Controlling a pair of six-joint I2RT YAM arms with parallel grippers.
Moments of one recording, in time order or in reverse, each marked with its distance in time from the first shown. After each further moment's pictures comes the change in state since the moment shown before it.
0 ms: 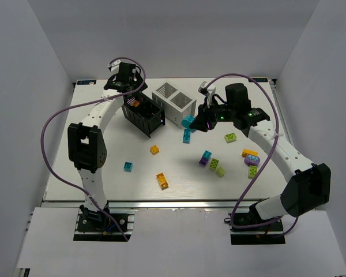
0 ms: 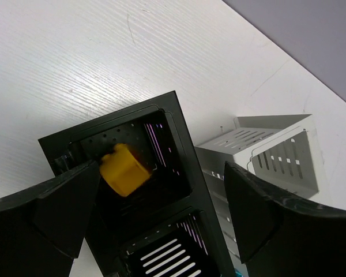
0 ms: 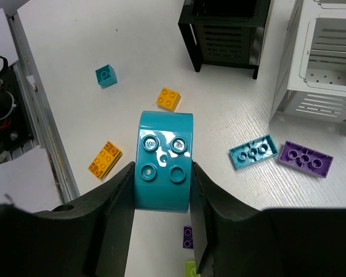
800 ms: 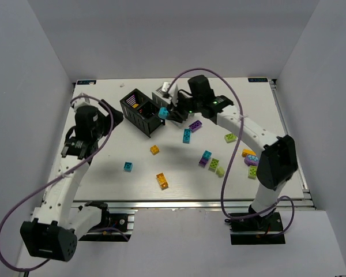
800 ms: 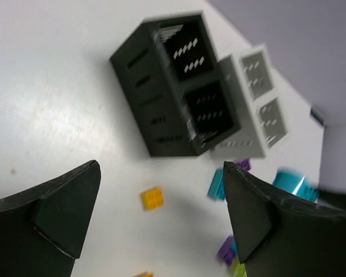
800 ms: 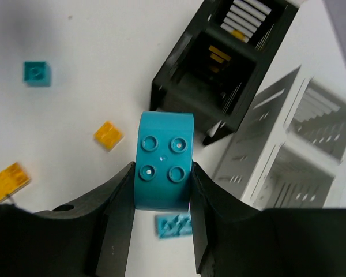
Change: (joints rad) left arm 0.115 -0.958 -0.817 0.133 0.179 -0.023; right arm 0.197 0.322 0.313 -0.006 0.160 -0.386
